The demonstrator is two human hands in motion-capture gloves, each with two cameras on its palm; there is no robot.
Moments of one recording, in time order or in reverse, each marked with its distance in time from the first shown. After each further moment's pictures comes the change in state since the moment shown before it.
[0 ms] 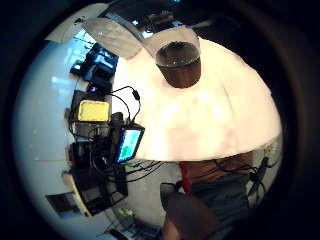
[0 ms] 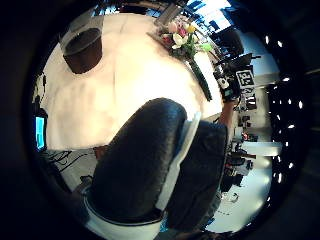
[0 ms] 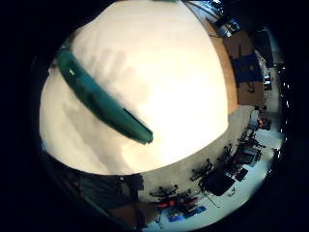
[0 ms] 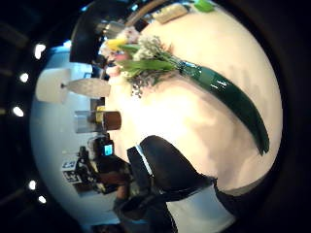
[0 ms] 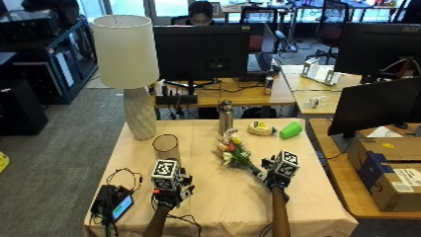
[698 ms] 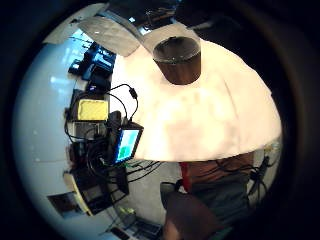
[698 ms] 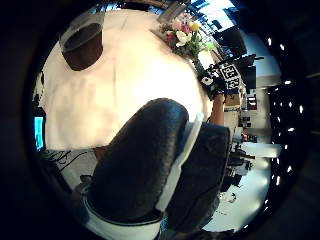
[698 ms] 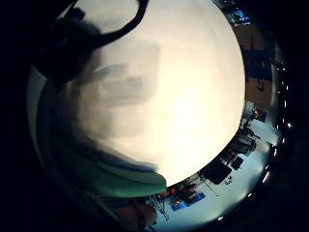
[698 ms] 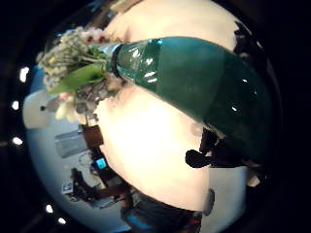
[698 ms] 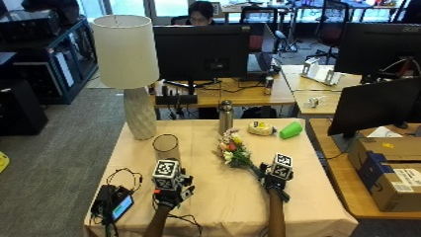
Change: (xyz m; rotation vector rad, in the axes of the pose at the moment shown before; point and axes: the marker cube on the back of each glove) left arm 0.000 -0.001 0.008 -0.041 0.000 -0.015; right arm 0.008 -0.016 0.044 -0.095 0.041 0.029
